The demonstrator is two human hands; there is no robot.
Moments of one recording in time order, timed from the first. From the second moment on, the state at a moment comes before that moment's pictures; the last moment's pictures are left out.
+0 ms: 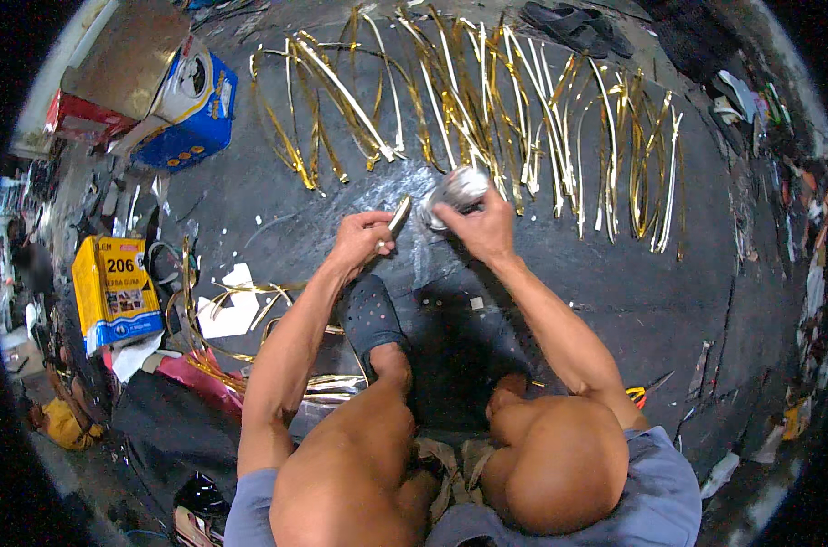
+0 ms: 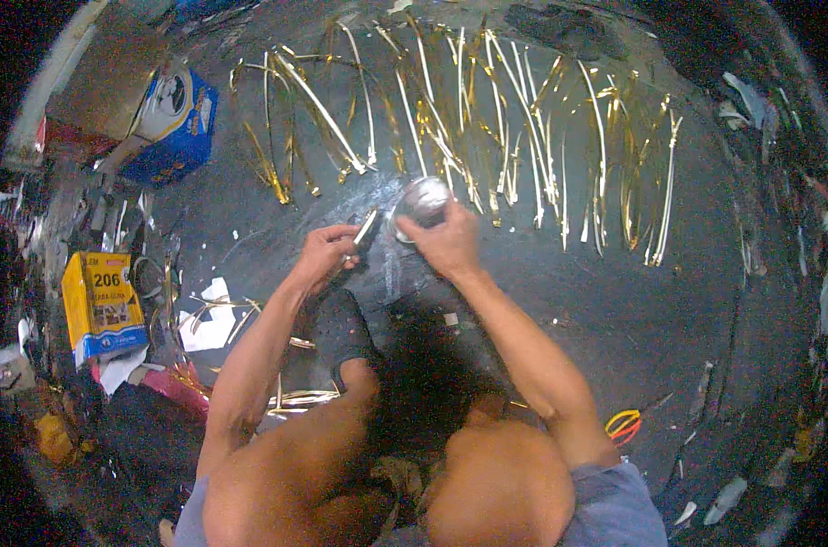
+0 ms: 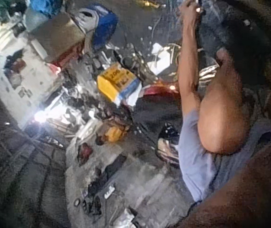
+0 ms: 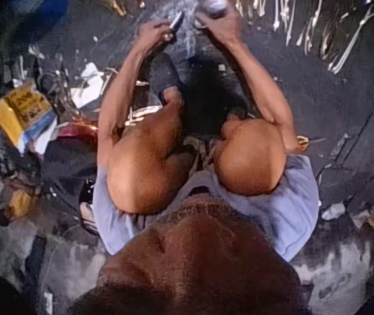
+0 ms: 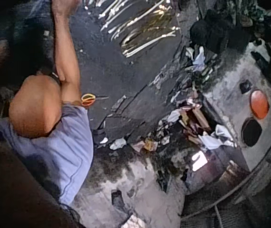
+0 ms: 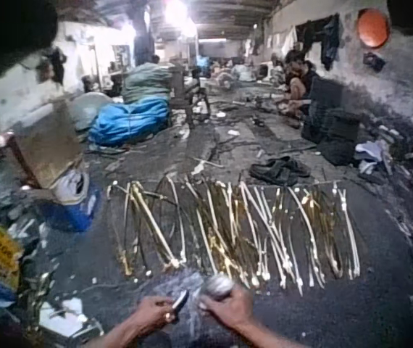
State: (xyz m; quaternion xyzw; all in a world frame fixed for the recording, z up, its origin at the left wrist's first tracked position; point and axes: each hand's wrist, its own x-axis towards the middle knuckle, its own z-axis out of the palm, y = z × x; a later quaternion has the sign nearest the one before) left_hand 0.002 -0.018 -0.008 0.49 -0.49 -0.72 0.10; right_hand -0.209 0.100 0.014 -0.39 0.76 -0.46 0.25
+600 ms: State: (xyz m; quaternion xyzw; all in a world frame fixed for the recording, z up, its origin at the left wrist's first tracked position) left_hand -0.028 -0.018 0.006 0.44 -0.58 -0.69 0.04; right_hand -0.240 0.139 0.028 -0.28 0.76 -0.56 0.17
